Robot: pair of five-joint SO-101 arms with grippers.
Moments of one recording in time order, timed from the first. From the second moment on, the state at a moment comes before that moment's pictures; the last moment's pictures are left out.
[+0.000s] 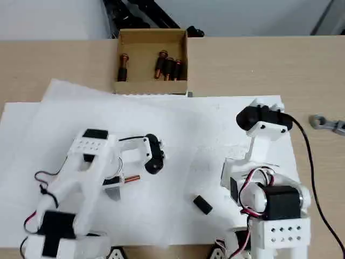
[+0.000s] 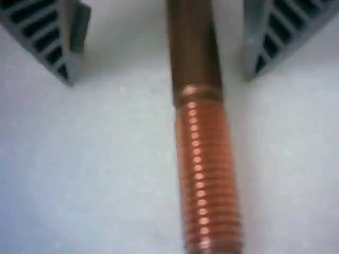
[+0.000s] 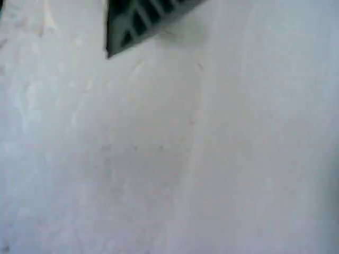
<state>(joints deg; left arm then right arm) 2.9 -2.4 40.7 74.9 -66.2 -7.7 -61.7 39.0 91.9 -15.3</state>
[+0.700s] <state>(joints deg) 3.3 -3.4 39.3 76.7 -65.6 -7.7 -61.7 39.0 92.0 -15.3</state>
